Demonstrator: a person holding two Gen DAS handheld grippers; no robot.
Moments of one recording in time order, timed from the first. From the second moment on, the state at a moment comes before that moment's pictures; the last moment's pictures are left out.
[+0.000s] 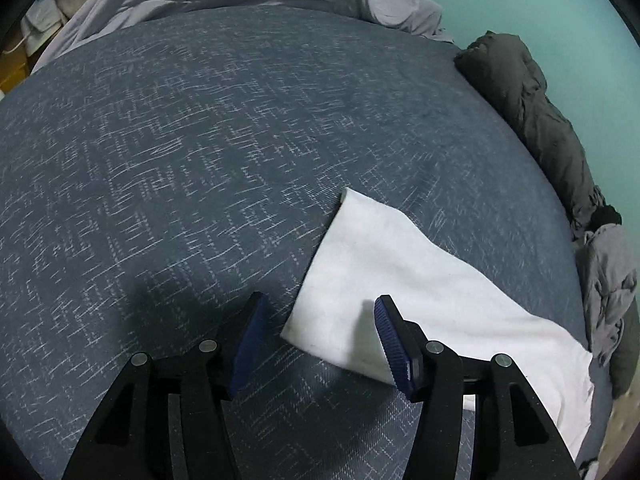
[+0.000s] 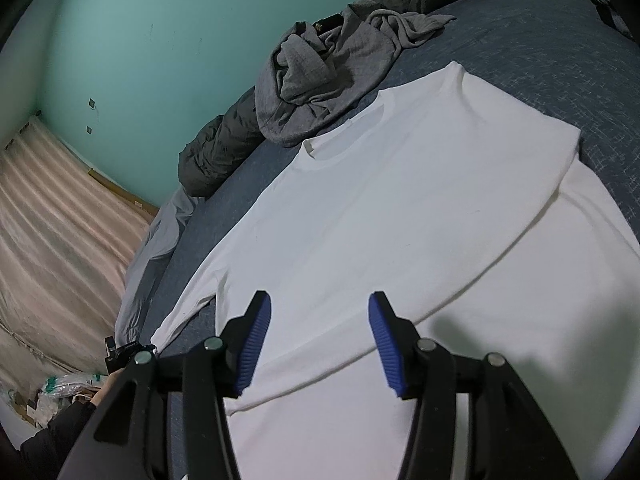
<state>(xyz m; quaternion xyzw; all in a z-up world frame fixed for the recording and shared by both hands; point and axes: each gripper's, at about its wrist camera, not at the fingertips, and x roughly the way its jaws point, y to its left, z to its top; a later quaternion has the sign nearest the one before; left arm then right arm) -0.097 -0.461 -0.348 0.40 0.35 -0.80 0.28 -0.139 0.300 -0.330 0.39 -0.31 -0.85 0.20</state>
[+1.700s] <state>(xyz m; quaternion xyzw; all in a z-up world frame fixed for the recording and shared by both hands) -0.206 0.169 -0.152 0.43 0.05 -0.85 -0.30 -0.069 0.405 -0.321 0.36 -0.37 -0.85 0.12</state>
